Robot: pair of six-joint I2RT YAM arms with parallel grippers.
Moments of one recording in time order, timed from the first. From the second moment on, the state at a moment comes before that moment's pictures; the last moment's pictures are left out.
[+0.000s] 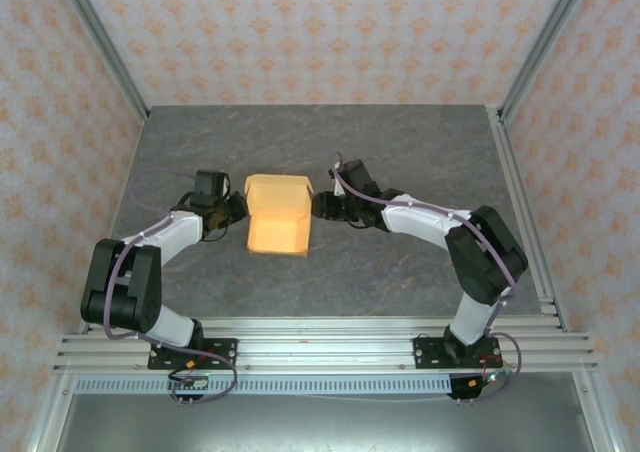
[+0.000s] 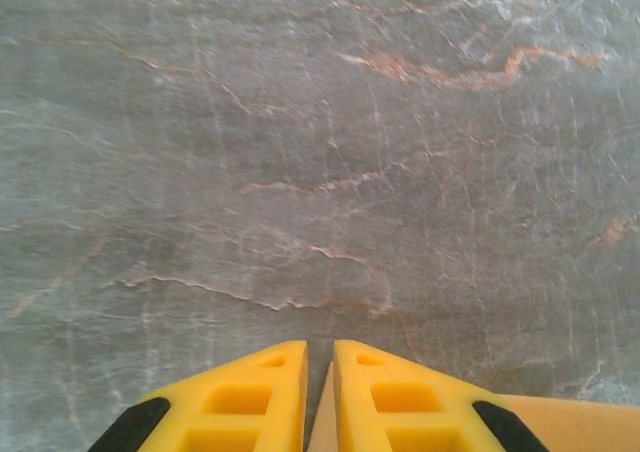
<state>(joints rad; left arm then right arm) -0.09 1.49 0.74 -0.15 0.13 -0.56 0.66 1.74 1.09 -0.13 -0.25 0.62</state>
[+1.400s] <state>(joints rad) -0.16 1.31 0.57 -0.13 -0.07 -0.67 0.70 1.71 0.87 0.02 -0.14 0.64</state>
